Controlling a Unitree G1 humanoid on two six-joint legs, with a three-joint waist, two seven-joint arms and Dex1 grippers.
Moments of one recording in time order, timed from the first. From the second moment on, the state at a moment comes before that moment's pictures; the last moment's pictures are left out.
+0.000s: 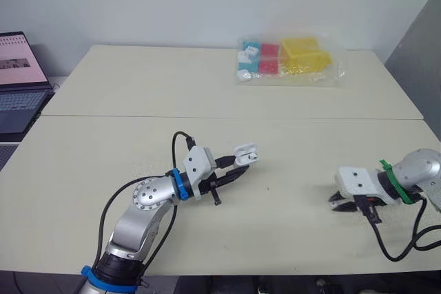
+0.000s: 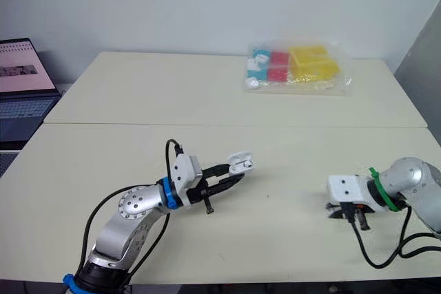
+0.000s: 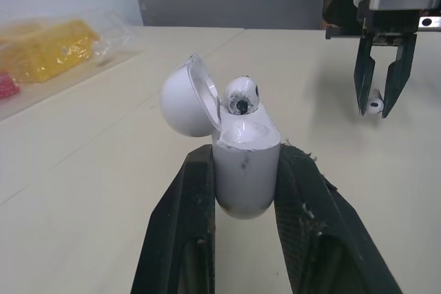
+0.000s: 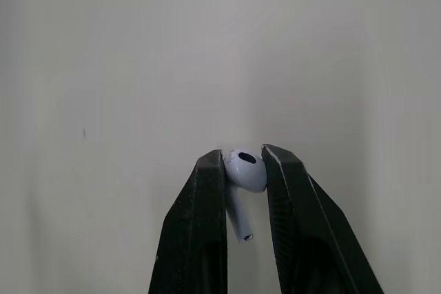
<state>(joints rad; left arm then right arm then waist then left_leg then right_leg) -0.15 0.41 -0.17 -0.29 -0.29 0.15 -0.84 -0.27 -1.22 0.27 -0.16 0.10 0.20 1.37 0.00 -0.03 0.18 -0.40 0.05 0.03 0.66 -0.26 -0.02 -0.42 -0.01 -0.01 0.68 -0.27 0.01</state>
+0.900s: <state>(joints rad) -0.14 0.42 -0.17 -0.32 -0.30 0.19 -0.82 -0.28 -1.21 0.29 -0.18 -0.06 0.27 1.39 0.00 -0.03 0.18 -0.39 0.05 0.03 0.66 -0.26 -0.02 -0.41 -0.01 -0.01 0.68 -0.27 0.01</state>
